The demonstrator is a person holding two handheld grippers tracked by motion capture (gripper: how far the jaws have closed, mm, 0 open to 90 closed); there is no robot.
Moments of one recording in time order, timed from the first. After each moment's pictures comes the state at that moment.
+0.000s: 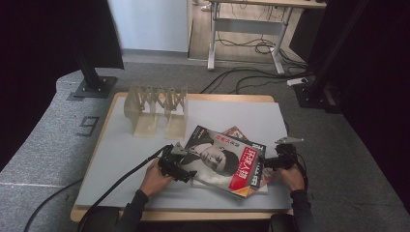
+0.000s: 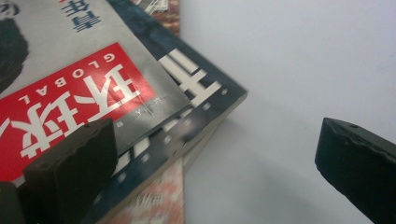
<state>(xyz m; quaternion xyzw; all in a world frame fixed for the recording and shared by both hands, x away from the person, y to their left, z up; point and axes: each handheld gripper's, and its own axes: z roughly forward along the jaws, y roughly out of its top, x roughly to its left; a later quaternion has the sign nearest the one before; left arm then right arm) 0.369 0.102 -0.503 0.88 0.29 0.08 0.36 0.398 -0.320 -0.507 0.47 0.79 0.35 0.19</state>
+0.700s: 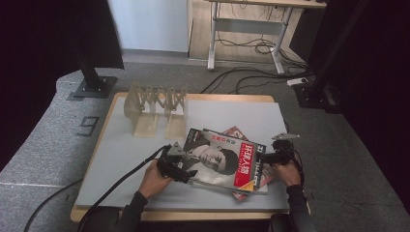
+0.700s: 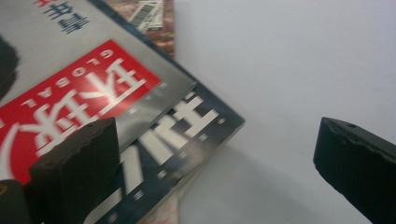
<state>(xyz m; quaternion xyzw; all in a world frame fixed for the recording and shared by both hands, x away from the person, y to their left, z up) 0.363 0.106 -0.491 0.86 0.29 0.10 0.40 0.410 -0.311 -0.505 0.47 0.78 0.35 0.21</state>
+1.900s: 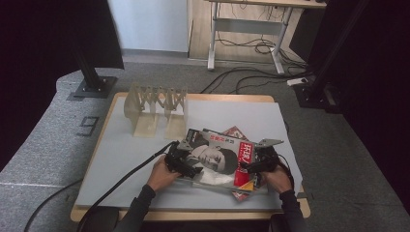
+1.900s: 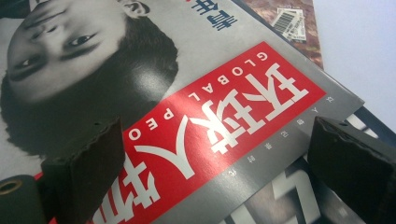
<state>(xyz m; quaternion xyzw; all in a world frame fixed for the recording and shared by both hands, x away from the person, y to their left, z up) 0.385 0.084 -0.504 0.88 0.29 0.07 0.37 0.388 -0.257 -0.503 0.38 0.83 0.37 0.14</state>
